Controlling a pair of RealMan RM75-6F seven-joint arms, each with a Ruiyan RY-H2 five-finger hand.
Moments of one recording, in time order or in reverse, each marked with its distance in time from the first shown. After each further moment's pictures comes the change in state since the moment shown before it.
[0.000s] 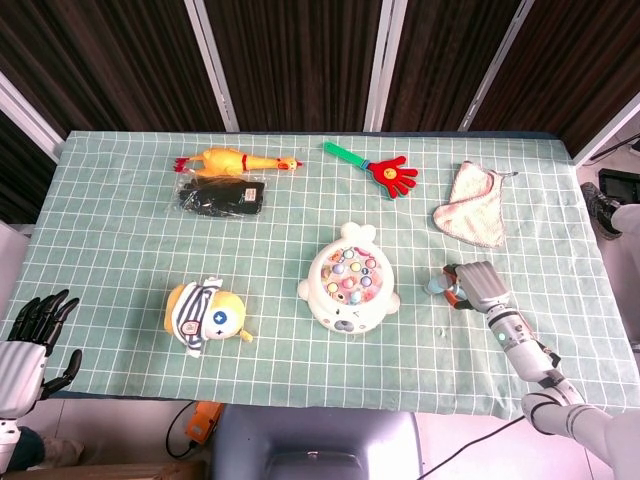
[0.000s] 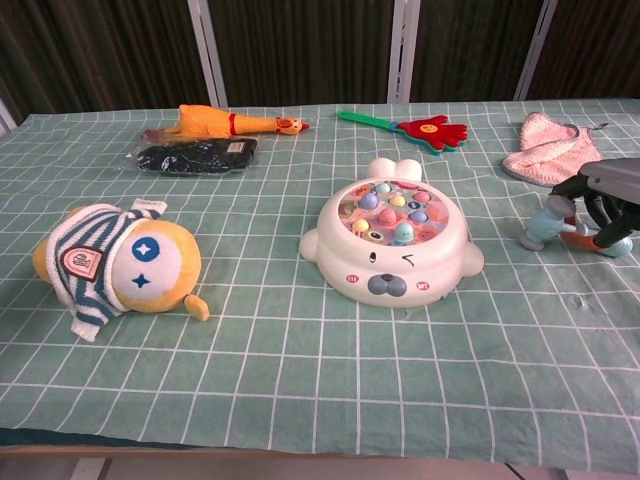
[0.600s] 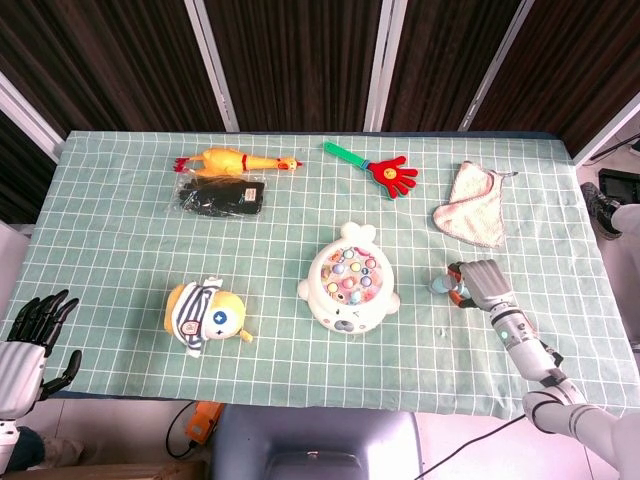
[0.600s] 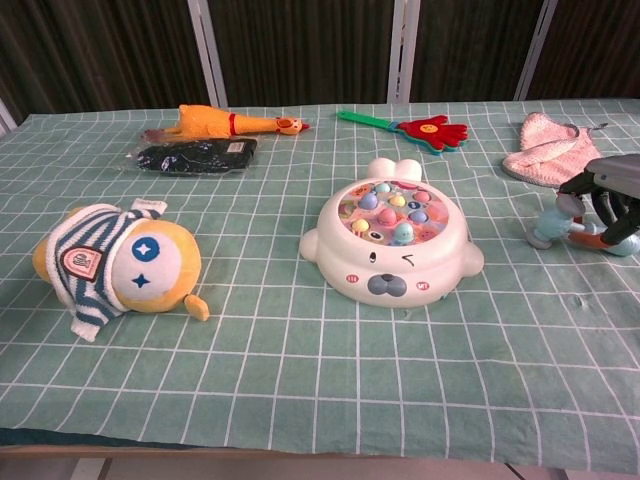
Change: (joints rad) left arm 0.001 0.002 0.002 0.004 0.006 0.004 -0.009; right arm -0.009 0.017 0.037 -0.028 0.020 -0.023 -0.057
